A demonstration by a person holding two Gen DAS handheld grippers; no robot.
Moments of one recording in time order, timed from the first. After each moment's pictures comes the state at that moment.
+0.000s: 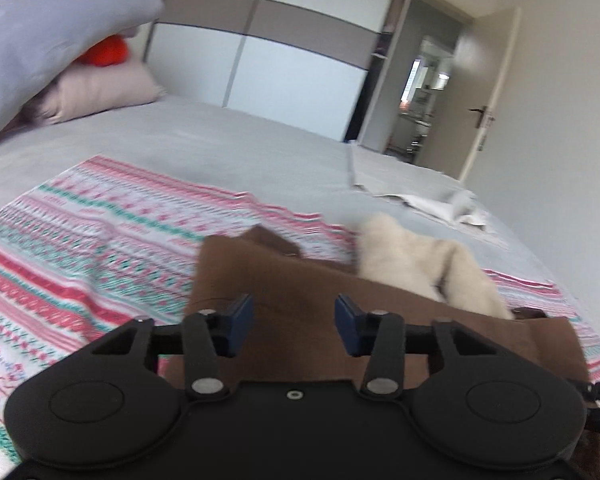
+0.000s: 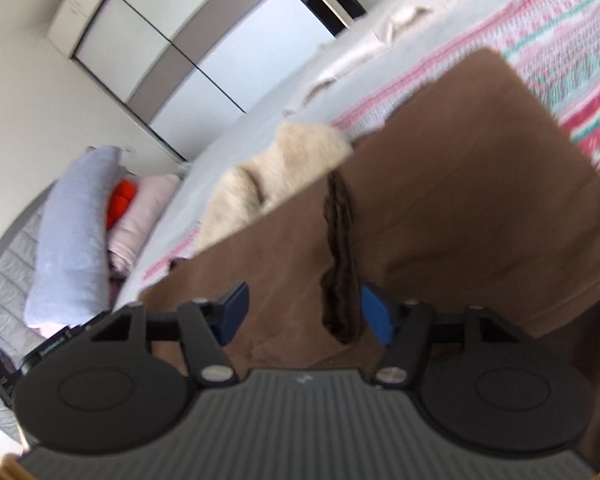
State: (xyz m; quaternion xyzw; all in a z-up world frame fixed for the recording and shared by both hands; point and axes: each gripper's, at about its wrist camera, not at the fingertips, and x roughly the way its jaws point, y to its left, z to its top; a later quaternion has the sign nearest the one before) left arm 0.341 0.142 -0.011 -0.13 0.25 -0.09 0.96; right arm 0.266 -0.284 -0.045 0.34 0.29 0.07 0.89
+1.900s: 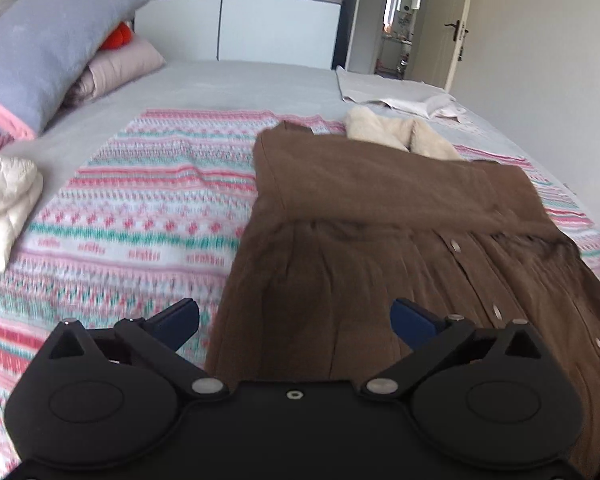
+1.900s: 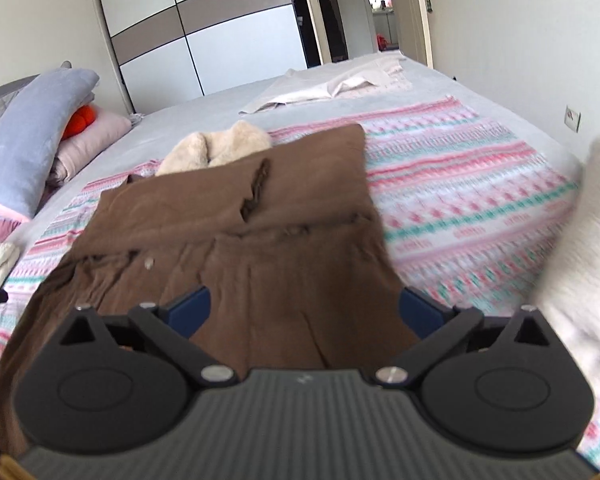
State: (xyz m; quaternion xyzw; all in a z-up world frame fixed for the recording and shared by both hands) left arm 0.110 0.192 0.004 -0.03 0.34 -0.12 0.93; right arm 0.007 -0.309 0.032 0.13 0.30 -0.02 0.94
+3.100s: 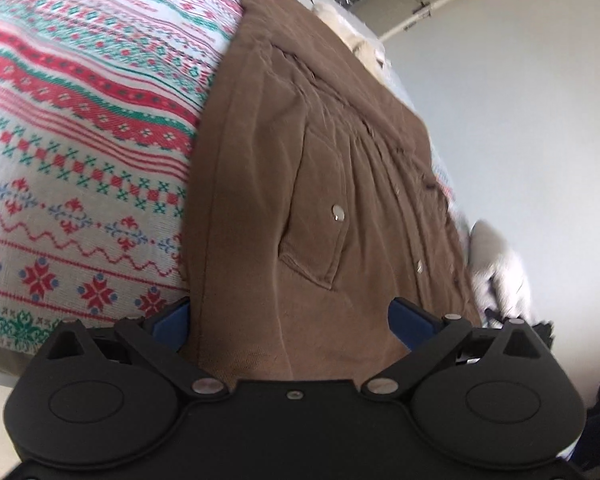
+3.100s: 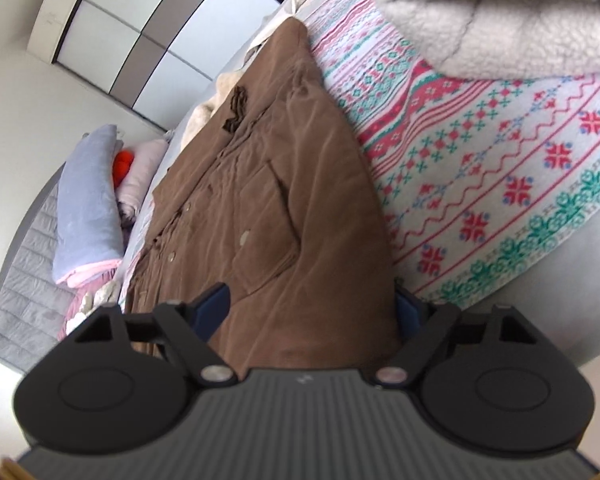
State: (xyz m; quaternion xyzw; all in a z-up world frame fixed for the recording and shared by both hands) left arm 0.054 0.282 -0.071 -0.25 0.49 -0.30 0.78; right arm -0.092 -0.379 -0.072 0.39 0.35 0.07 0.85
